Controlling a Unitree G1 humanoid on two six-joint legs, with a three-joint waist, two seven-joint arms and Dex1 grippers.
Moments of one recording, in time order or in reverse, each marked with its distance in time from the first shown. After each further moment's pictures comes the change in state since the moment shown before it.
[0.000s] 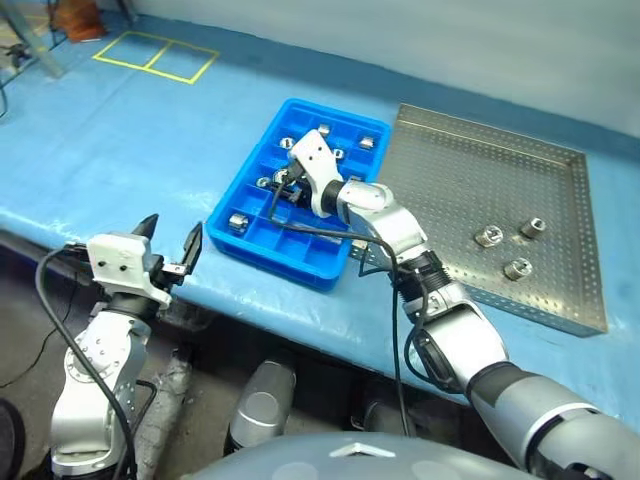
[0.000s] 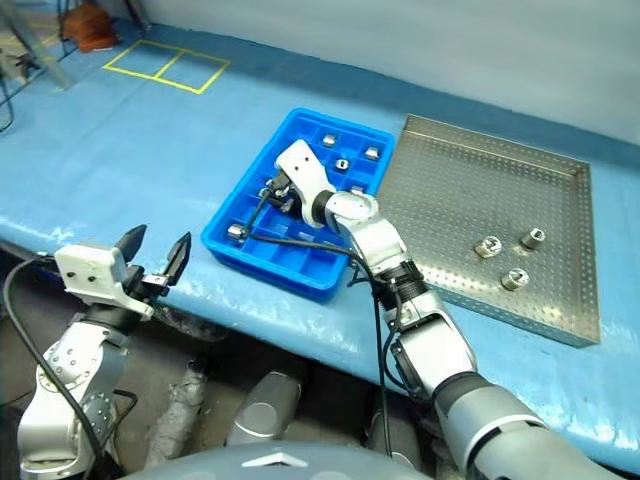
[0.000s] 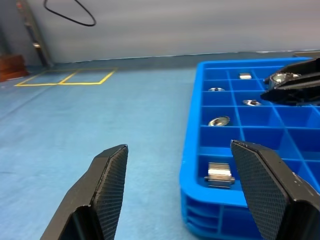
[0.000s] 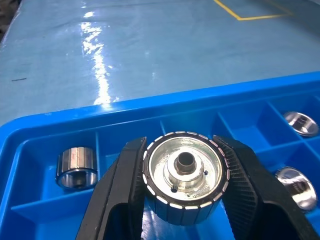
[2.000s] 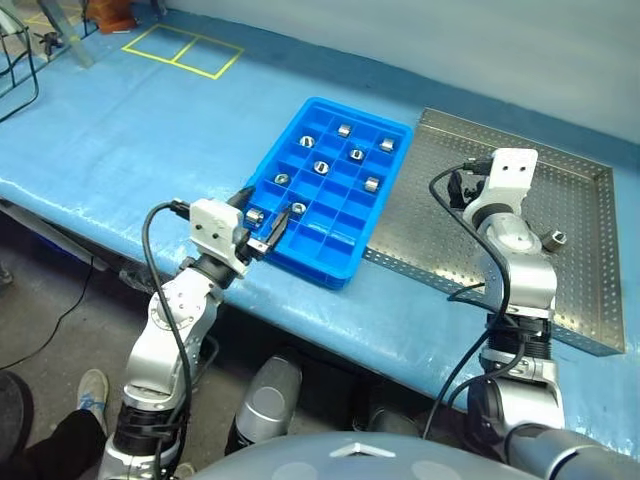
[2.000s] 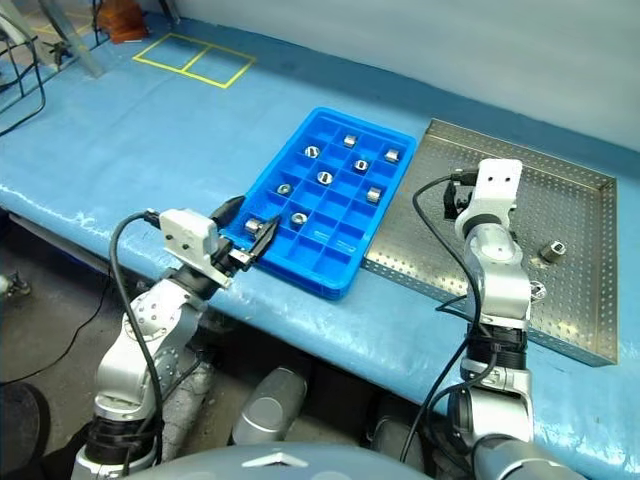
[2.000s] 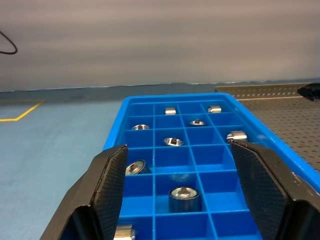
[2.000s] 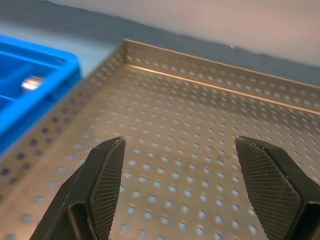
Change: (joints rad) left arm -0.273 -0.056 -0.354 0.116 0.077 -0.006 -0.078; right arm 0.401 -0.208 -0.555 -0.448 -0.028 0.231 -0.568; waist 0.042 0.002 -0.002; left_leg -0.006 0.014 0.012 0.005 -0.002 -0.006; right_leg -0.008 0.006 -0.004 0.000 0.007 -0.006
